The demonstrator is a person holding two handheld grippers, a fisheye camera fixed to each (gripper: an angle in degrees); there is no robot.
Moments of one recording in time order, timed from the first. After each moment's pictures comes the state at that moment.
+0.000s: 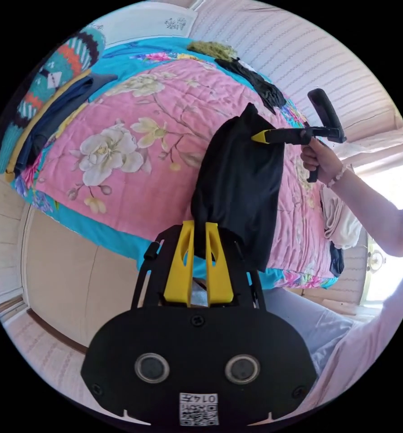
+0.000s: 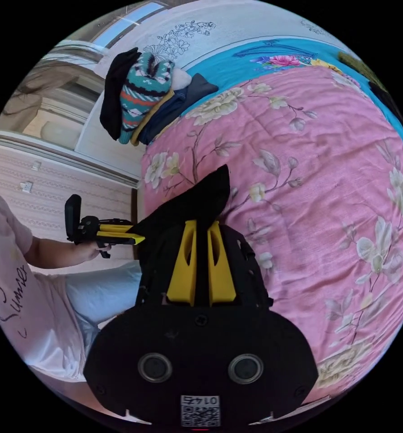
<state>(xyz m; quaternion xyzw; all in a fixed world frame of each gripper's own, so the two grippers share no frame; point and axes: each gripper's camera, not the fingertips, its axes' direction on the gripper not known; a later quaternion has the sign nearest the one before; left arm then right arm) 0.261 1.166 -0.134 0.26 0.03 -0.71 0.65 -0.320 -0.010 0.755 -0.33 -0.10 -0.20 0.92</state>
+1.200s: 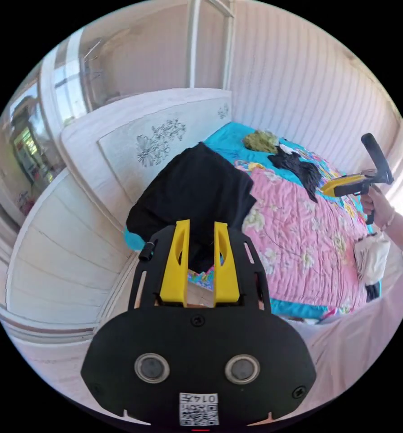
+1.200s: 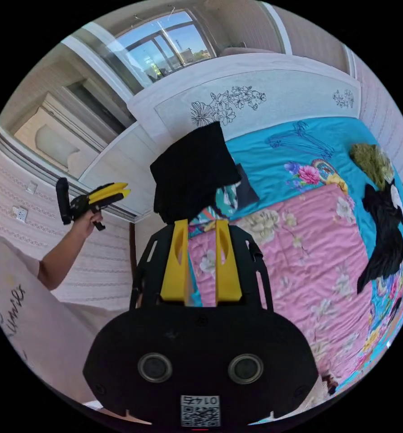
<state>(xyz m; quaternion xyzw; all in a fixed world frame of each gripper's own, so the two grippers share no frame) 0.371 1.266 -0.351 0.25 -0.24 -0.73 0.59 -0.667 -0.149 0.507 -0.24 -0.02 -0.25 0.94</state>
